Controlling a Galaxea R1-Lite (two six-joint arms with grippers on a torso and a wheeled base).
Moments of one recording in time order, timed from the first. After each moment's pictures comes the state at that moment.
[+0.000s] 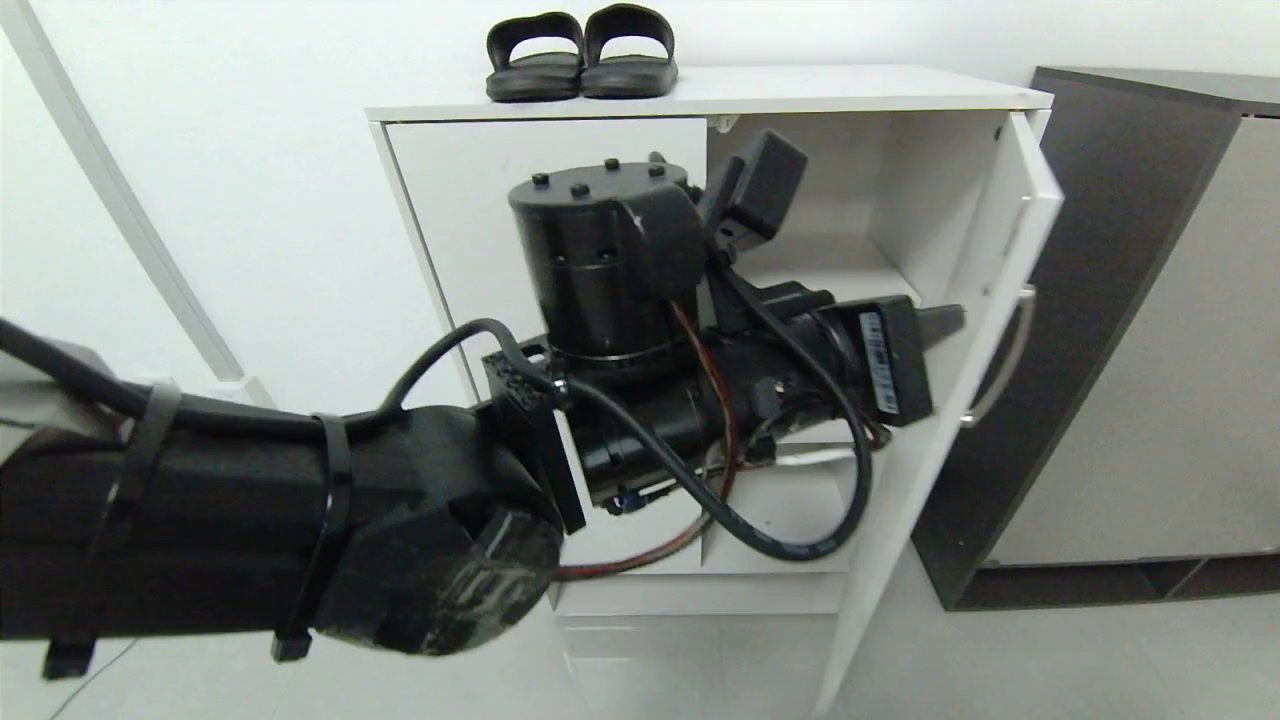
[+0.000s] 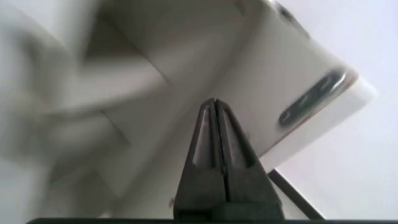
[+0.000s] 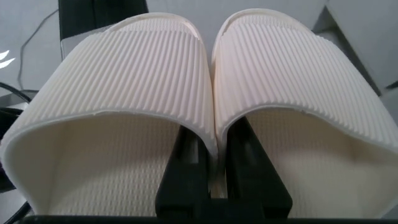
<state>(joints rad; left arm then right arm) -0.92 1.86 -1.24 -0.78 -0.27 -0.43 1.13 1.53 -0.12 -0.94 0.24 -0.06</state>
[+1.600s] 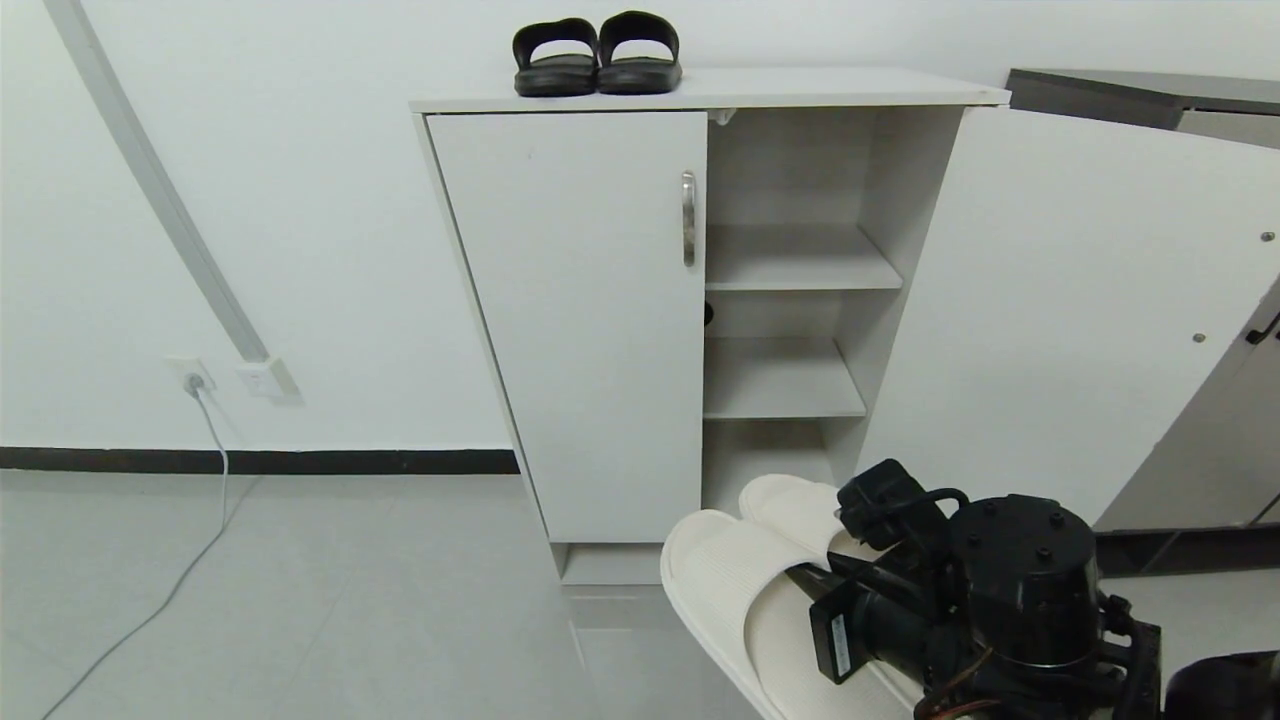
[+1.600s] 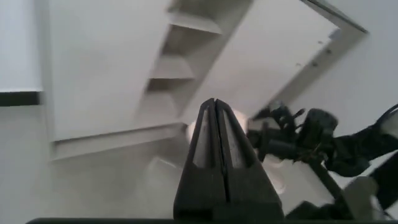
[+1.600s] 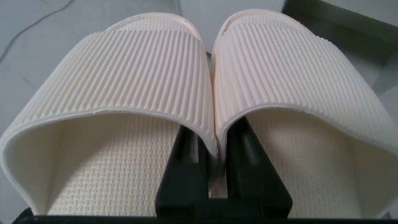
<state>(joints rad) 0.12 0.26 -0.42 0.24 -0.09 -0.18 0.85 1.78 -0.49 -0.96 -0.24 0.11</state>
